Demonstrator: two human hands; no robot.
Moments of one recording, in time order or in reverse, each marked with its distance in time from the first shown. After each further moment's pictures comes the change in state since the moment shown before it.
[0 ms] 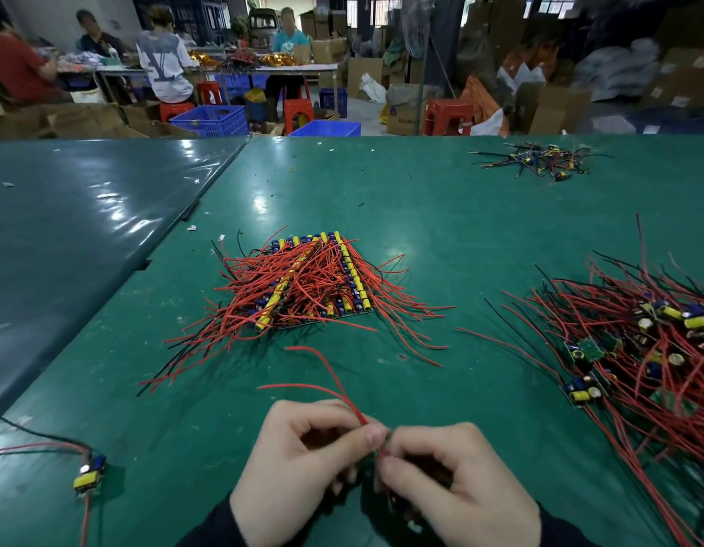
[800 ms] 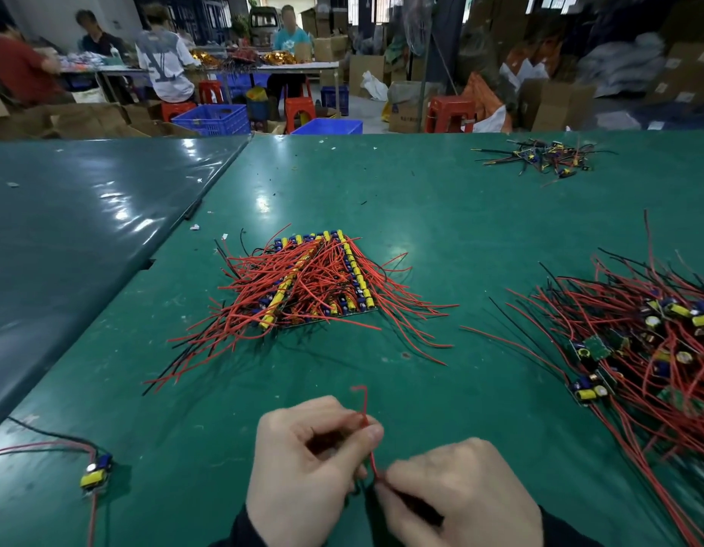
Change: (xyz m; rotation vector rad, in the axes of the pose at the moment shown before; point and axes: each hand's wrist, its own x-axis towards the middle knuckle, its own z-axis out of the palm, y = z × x) left_hand -0.004 -0.004 0.012 0.005 0.233 0.011; right_hand -0.007 0.009 0.004 -0.694 0.034 -0.357
